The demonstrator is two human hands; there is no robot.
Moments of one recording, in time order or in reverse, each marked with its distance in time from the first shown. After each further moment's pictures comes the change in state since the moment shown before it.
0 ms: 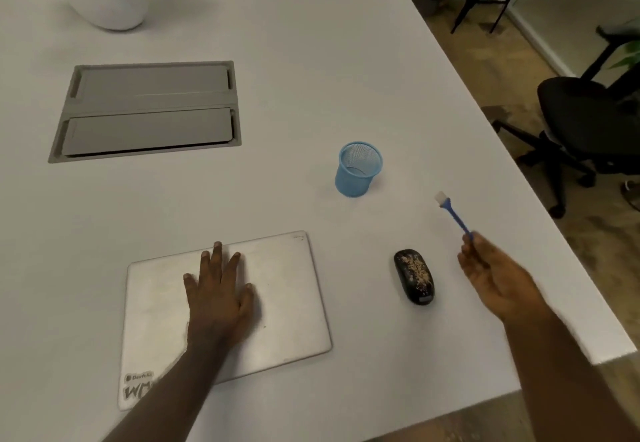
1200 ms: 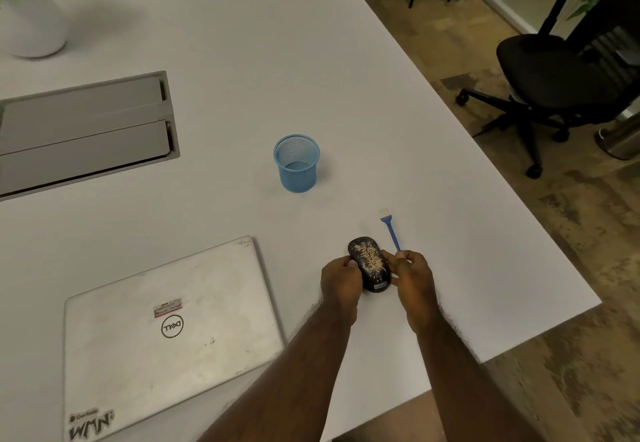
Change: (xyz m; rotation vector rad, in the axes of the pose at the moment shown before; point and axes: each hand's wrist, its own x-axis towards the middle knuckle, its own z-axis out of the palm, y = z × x) left_hand 0.005 0.280 0.070 -1.118 -0.487 -0.632; right_hand 0.025 0.089 -0.015 -0.436 0.141 -0.162
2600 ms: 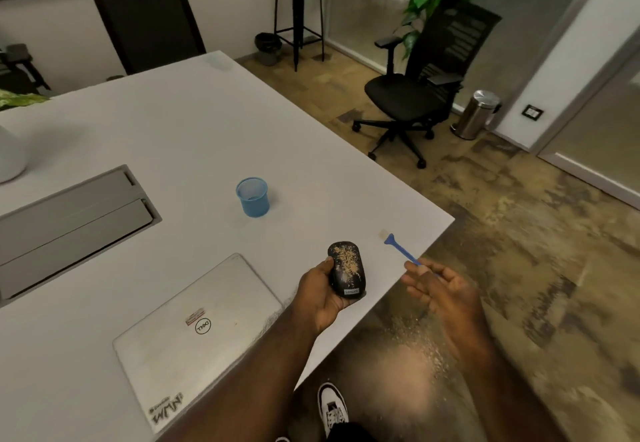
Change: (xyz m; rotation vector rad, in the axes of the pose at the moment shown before) left_hand -0.219 0.023 -0.099 -0.343 -0.669 -0.293; right_hand -0.324 -0.070 -0.133 0.391 0.248 -0.123
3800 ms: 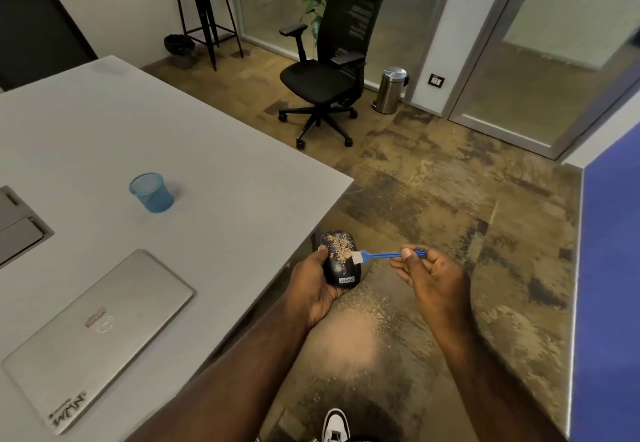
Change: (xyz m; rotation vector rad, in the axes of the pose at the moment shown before) left_hand -0.037 -0.190 0.117 0.174 -0.081 -0.029; right_hand -0.072 0.005 -0.197 -0.112 0.275 -0.273
